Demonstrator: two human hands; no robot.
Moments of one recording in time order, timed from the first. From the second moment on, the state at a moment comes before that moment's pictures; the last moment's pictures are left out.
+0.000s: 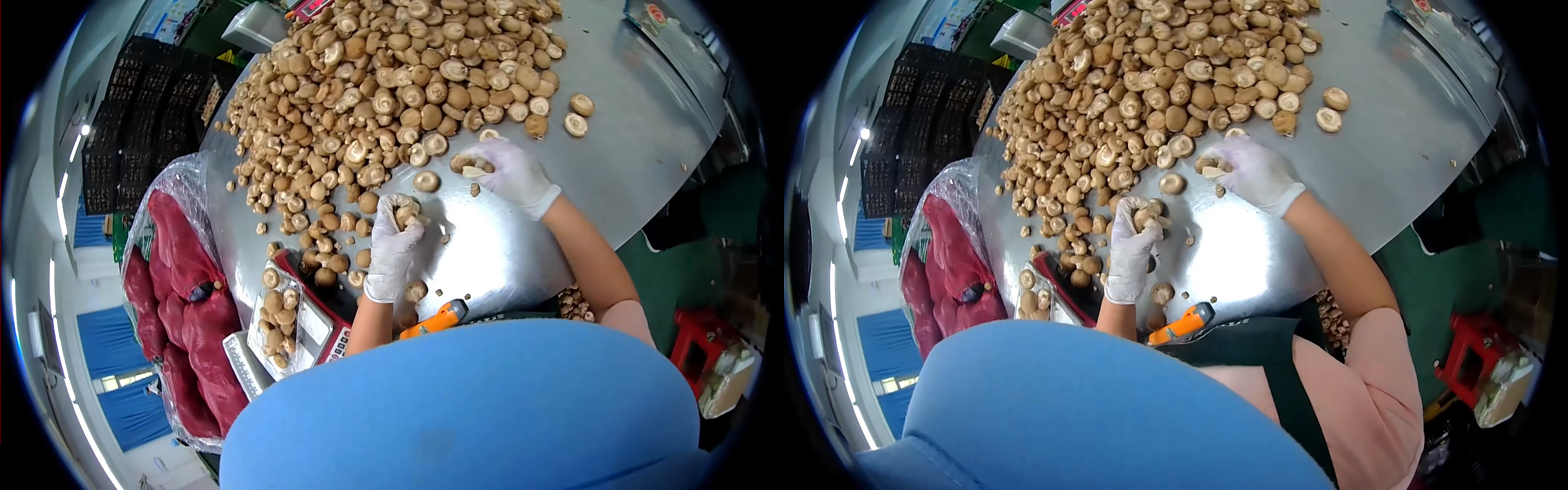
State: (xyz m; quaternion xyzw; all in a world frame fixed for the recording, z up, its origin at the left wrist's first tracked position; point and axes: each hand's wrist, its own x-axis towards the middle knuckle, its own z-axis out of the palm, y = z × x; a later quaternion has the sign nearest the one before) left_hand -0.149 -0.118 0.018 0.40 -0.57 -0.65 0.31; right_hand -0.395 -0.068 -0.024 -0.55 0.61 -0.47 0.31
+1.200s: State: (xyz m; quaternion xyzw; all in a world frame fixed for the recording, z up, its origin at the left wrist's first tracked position) left_hand -0.005 -0.001 0.070 0.50 -0.40 -0.66 0.39; right_hand -0.220 -0.049 0.051 -0.67 0.41 -0.37 0.51
